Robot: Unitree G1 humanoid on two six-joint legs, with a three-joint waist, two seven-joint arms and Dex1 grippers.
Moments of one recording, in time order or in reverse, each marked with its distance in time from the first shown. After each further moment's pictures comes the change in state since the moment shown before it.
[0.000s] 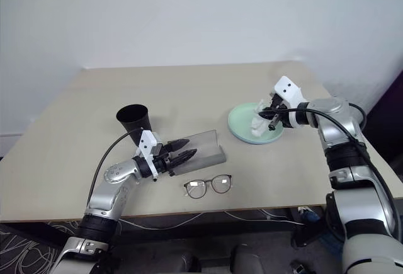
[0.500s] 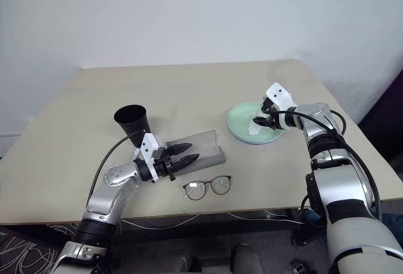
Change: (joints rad) left arm 0.048 0.008 -0.011 -0.082 0.000 0.049 -0.009; right arm -0.137 0.081 0.001 0.434 -0.078 -0.256 -0.110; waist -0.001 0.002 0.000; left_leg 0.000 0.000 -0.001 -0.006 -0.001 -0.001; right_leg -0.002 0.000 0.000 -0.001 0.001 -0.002
